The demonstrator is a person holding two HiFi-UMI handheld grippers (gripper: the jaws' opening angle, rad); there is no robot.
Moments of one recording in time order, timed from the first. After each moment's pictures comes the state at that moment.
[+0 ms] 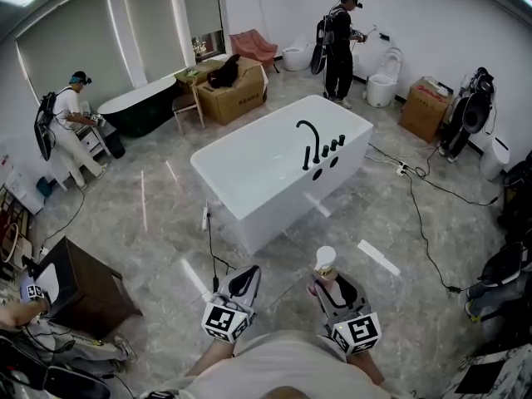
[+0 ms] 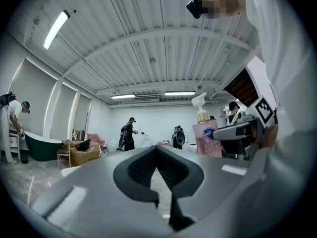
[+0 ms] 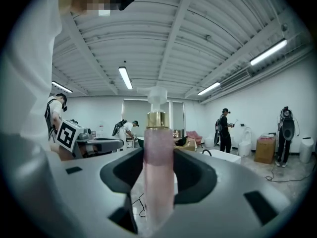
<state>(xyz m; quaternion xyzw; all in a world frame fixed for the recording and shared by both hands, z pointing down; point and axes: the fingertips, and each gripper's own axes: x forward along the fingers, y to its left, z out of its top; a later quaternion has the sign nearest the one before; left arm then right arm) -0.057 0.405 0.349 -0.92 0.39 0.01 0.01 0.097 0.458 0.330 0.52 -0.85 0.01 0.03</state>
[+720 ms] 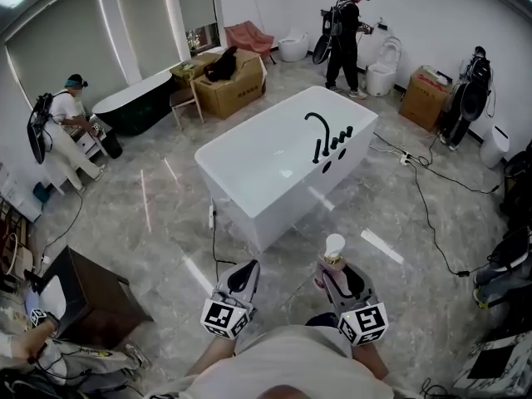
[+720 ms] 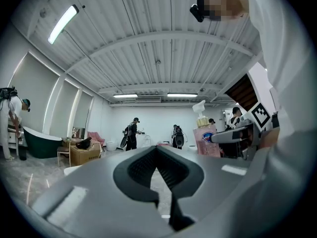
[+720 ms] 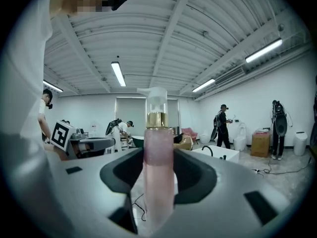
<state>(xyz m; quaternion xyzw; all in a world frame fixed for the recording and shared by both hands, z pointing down) -0.148 0.355 0.353 -0.92 0.38 0.03 0.00 0.028 0.405 0.339 0.56 -0.83 0.03 0.03</state>
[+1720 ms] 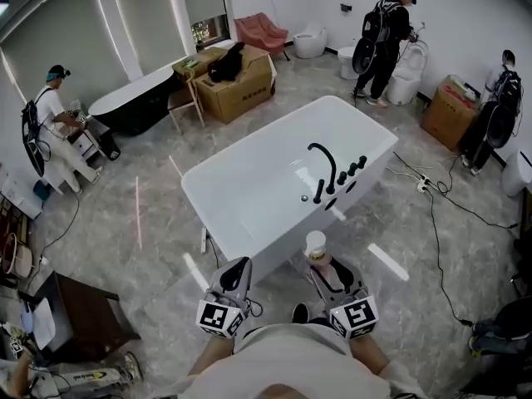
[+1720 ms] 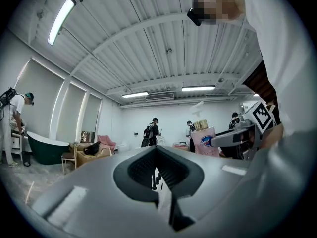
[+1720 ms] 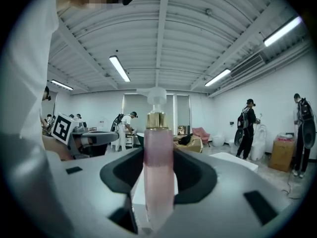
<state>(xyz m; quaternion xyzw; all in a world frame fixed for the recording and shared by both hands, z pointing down) -0.034 0.027 0.356 -0.89 0.45 0.03 0.01 0.133 0.051 0.353 0.48 -0.88 0.02 0.06</state>
